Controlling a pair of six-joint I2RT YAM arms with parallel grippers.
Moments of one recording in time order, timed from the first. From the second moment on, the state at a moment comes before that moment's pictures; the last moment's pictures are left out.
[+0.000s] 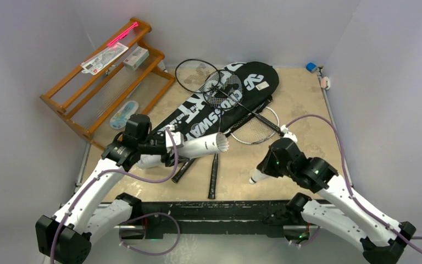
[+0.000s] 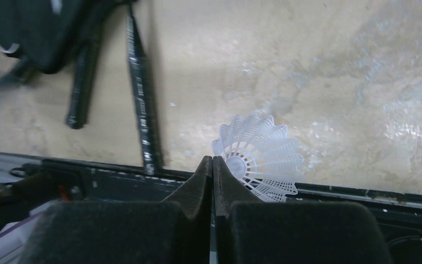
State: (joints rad) left arm -0.38 0.91 0.76 -0.49 0.89 0.66; right arm 0.76 0.71 0.71 -0.93 0.15 0.96
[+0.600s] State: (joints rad) left arm -0.38 0.91 0.76 -0.49 0.91 0.66; right arm 0.76 0.64 0.91 -0.35 -0.10 0.56
